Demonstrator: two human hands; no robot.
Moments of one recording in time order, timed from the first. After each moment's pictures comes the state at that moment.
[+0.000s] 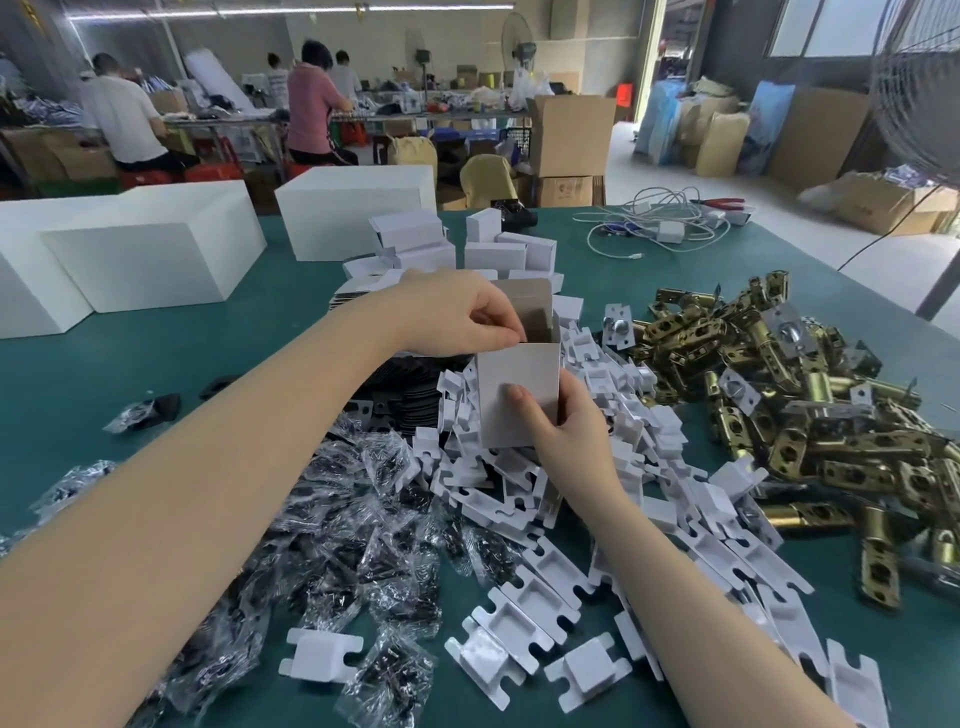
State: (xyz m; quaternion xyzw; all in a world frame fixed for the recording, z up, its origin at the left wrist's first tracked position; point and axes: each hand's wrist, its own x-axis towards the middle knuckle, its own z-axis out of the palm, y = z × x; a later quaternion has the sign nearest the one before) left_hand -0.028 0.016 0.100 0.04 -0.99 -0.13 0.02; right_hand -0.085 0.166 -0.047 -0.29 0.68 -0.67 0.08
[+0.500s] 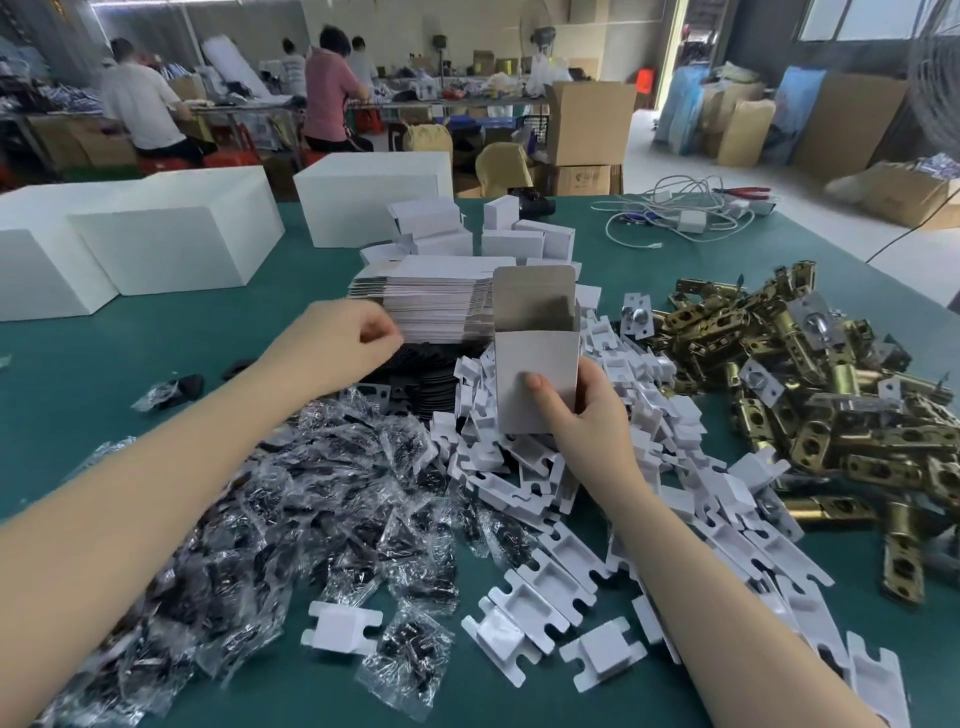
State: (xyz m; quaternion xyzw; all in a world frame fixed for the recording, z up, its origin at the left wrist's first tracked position) left_hand 0.042 -0.049 0.048 0.24 -0.95 -0.15 0.14; right_hand -0.088 0.168 -0.053 -0.28 0.69 -0.66 0.08
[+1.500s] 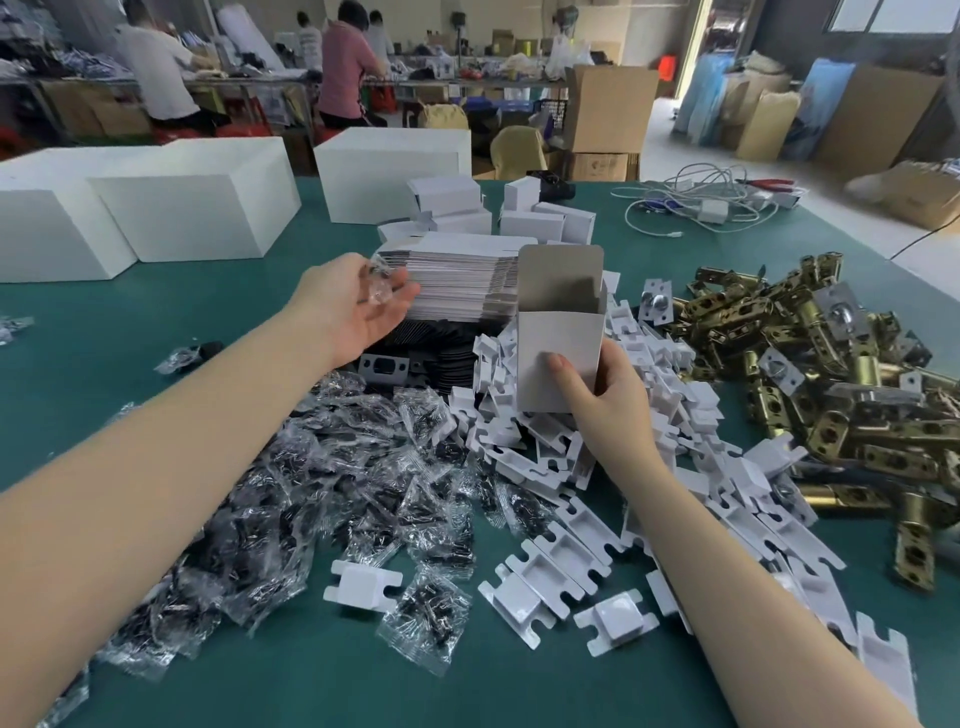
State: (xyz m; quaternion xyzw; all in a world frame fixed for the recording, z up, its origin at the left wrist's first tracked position) left_hand 0.038 -0.046 0.054 0.32 -0.47 -0.77 0.28; right_hand -0.086 0.170 -0.053 -0.29 0.71 -0.64 0.06
